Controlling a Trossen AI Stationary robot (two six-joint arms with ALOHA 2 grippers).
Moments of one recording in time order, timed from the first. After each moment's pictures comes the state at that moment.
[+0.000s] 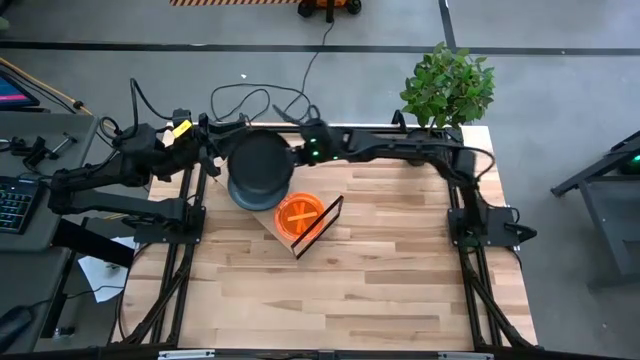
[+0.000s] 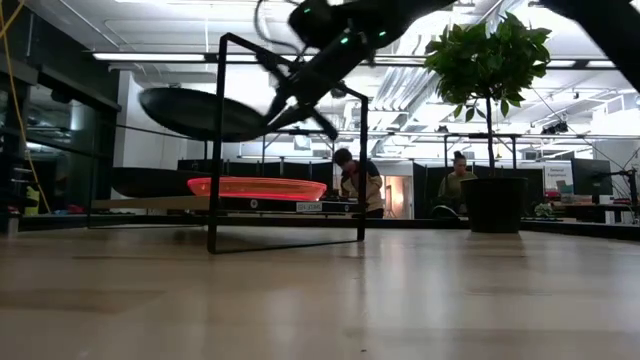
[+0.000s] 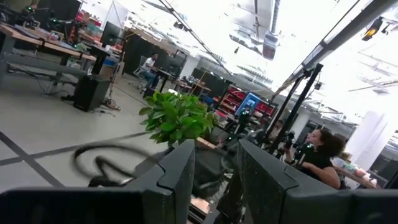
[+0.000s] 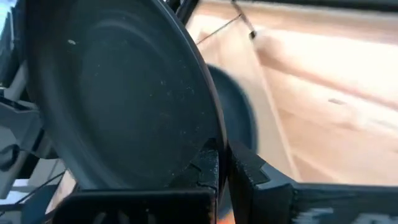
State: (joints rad) left arm 0.10 0.72 0.96 -0.03 -0.32 -0.39; right arm -0.28 2.05 1.73 -0.32 -0.02 0.86
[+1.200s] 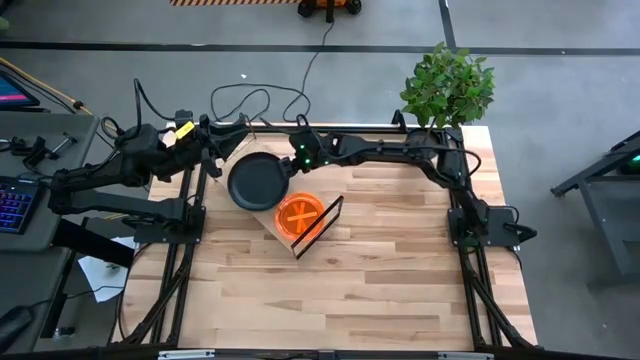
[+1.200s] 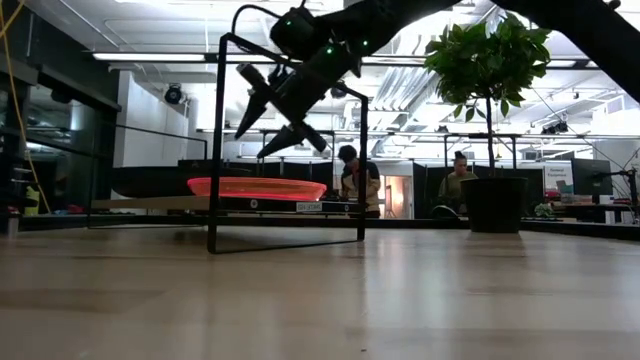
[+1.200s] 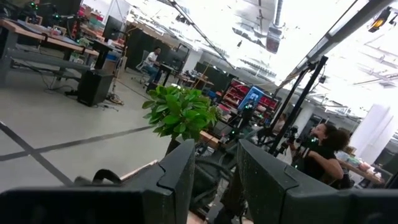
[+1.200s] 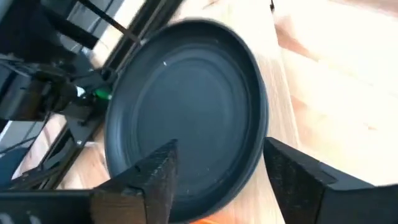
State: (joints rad) left arm 0.10 0.72 0.96 -0.06 -0.32 -0.39; right arm -0.26 2.18 1.86 -0.39 -0.06 0.74
